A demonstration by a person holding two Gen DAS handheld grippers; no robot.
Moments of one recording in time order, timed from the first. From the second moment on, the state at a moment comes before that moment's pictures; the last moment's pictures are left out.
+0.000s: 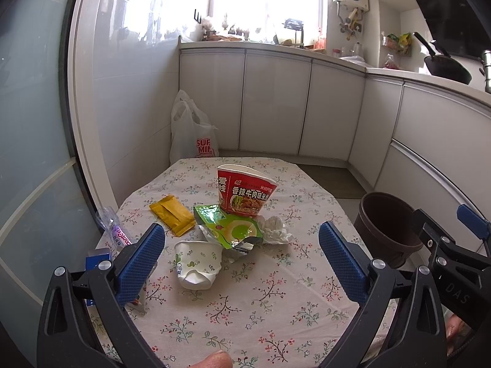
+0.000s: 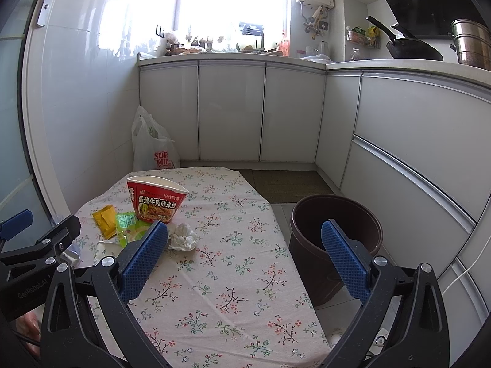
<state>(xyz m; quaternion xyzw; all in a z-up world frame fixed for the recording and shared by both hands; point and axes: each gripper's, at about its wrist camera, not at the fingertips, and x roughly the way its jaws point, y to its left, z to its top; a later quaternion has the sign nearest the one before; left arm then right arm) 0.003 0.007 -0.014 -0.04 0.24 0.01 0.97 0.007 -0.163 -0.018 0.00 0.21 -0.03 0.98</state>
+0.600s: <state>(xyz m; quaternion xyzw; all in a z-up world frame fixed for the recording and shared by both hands) 0.016 0.012 -0.024 -0.04 0.31 0.03 0.95 0.025 -0.173 -0.029 0.04 0.29 0.00 0.96</state>
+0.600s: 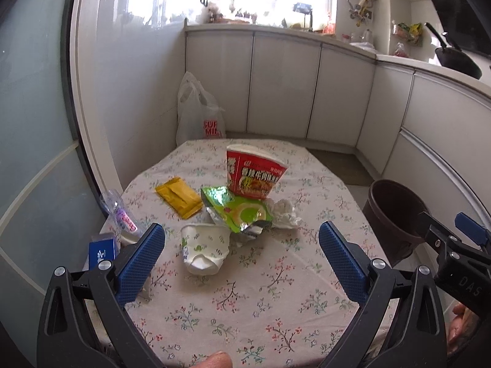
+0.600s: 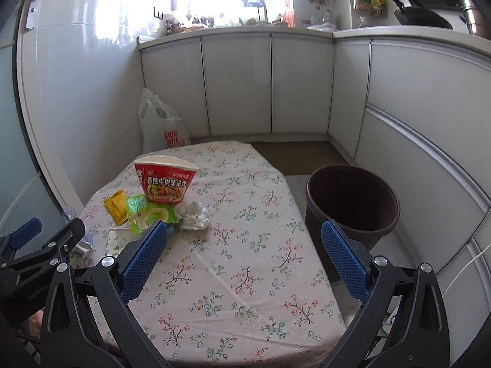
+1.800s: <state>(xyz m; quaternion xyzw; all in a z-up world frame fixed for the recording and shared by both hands) 0.193 0.110 -0.136 -0.37 0.53 -0.02 0.77 0.142 -0.234 -0.134 0.34 0.53 0.03 0.77</state>
